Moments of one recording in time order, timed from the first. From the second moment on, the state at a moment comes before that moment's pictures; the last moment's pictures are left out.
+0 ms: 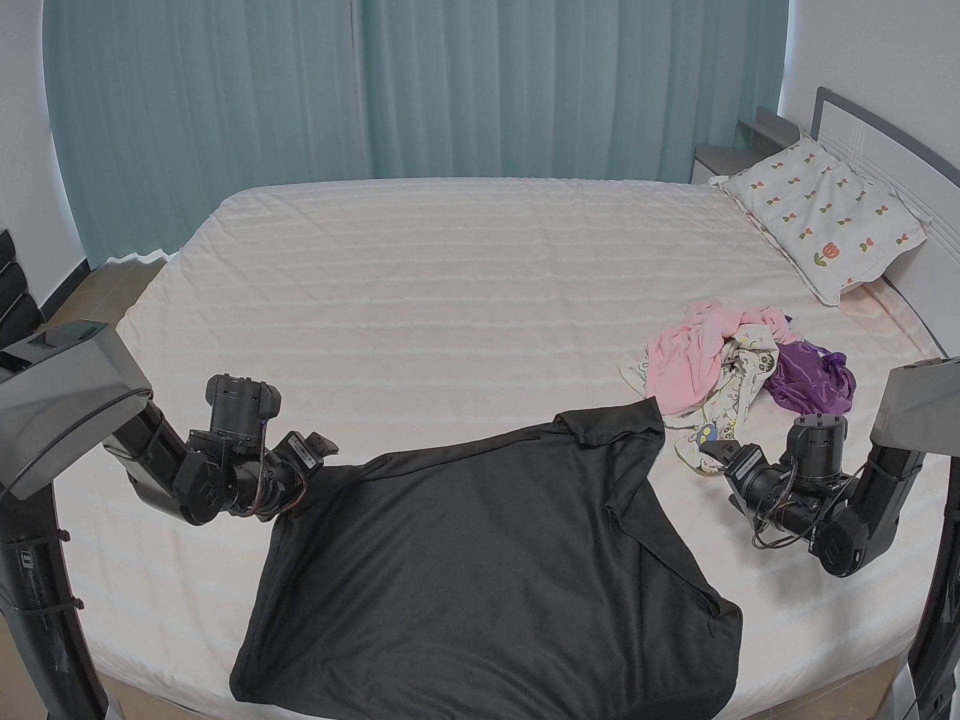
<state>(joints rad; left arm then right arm) -0.19 2.16 -0.85 -0.57 0.01 -0.91 0.15 2.21 -0.47 -1.25 0.02 1.00</state>
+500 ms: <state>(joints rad) -0.15 2.23 -0.91 -0.57 0.07 -0.78 0.15 2.21 -0.48 -1.25 0.02 1.00</state>
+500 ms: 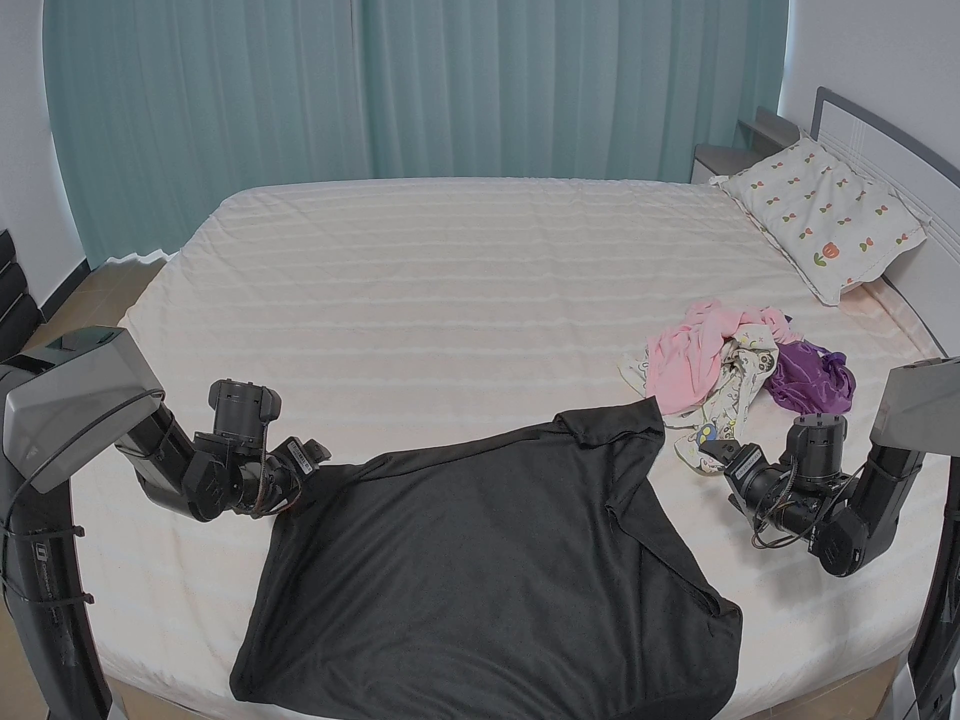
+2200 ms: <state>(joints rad) 0.02 2.36 -1.18 -0.48 0.04 -0.90 0.23 2.21 -0.48 -1.24 0.01 0.94</state>
